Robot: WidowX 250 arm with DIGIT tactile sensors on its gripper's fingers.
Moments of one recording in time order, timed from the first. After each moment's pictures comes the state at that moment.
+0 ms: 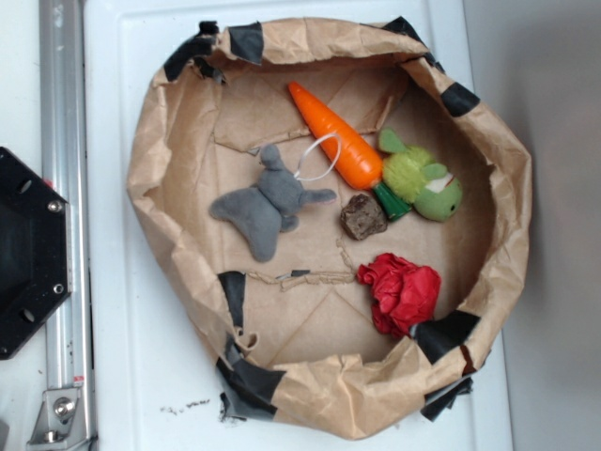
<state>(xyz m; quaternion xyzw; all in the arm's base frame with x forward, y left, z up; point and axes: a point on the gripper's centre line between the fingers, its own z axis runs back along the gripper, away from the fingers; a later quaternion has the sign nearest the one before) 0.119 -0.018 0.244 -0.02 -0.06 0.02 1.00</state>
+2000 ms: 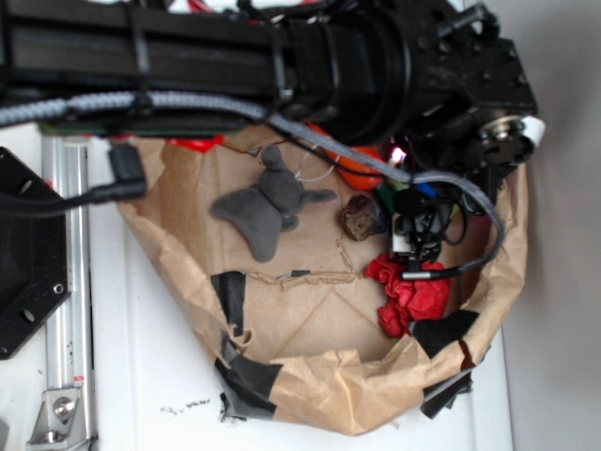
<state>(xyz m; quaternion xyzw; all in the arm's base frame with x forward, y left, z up) 0.327 -0.009 0.030 -0.06 -0.01 -0.08 1.00</state>
